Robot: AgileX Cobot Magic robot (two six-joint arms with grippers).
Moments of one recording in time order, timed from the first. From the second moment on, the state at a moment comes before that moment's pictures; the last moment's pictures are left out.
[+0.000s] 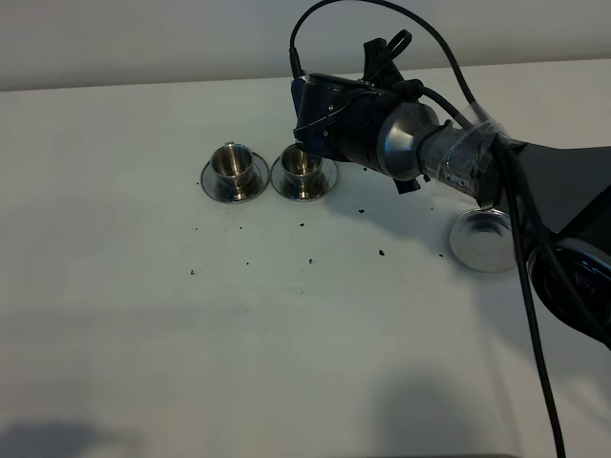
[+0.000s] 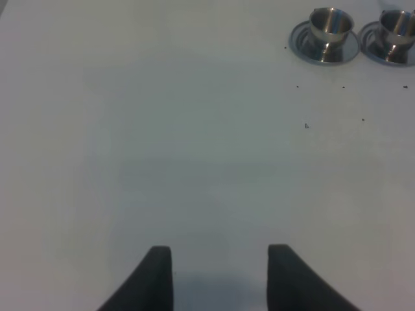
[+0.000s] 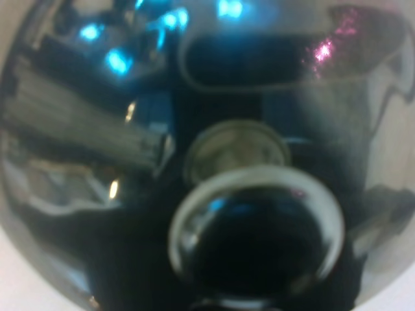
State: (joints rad) left arm 0.04 0.00 -0.51 -0.05 1.06 0.01; right arm 0.72 2.34 -1.90 -0.94 1.10 -0.48
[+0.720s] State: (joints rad) left arm 0.04 0.00 -0.51 -0.05 1.06 0.01; right arm 0.72 2.35 -1.90 -1.01 1.07 -0.49
